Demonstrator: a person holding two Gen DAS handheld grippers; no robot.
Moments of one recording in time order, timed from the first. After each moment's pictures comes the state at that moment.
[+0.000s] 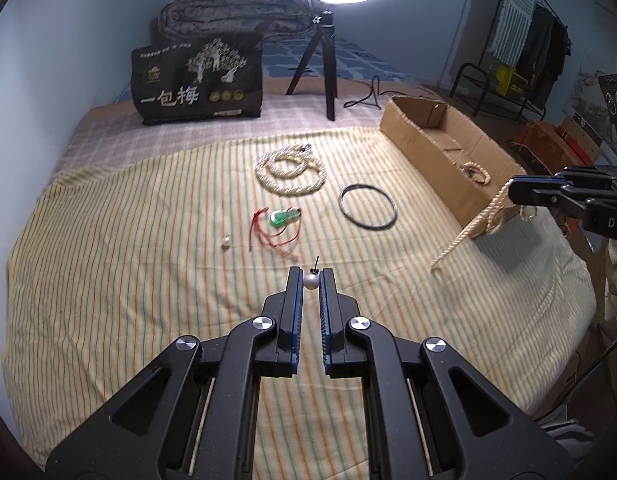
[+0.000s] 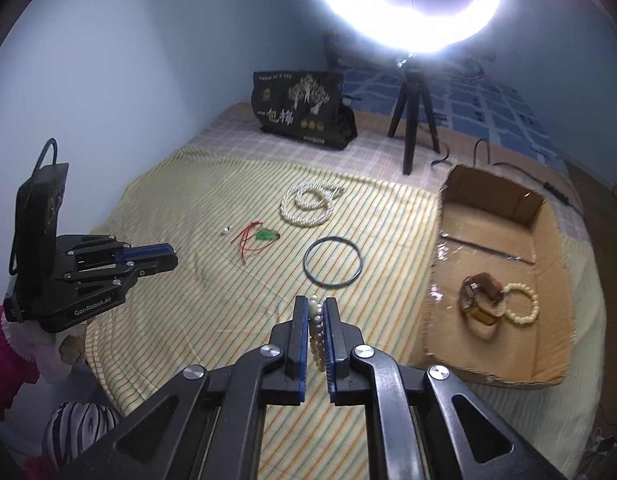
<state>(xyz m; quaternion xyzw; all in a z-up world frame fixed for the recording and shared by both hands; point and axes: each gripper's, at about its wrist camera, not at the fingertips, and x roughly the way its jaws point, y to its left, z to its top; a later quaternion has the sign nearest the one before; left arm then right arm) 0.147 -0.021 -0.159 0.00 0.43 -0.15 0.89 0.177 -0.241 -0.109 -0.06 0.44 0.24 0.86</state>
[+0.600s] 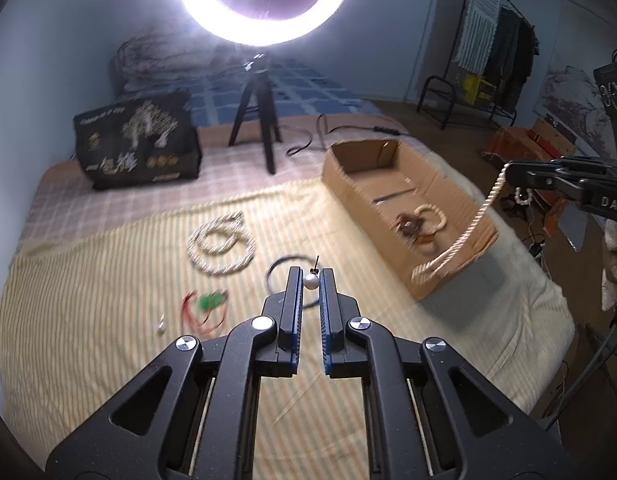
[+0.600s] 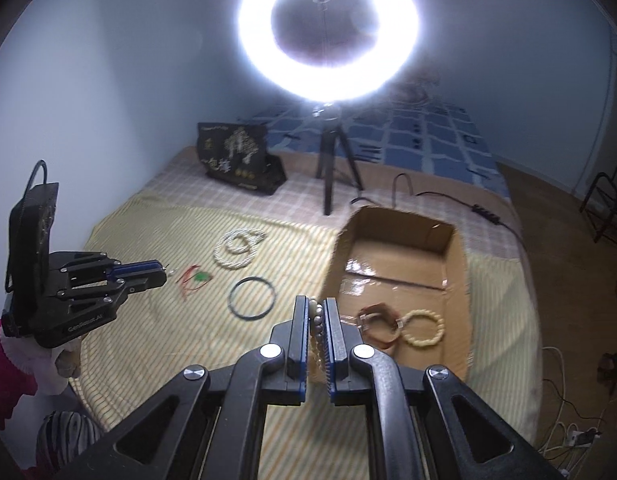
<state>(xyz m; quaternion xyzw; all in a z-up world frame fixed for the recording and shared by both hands) 0.183 -0.095 -0.114 0.01 0.38 -0.20 0.90 0.194 -0.317 -0.053 -0.06 0.40 0.17 0.90</state>
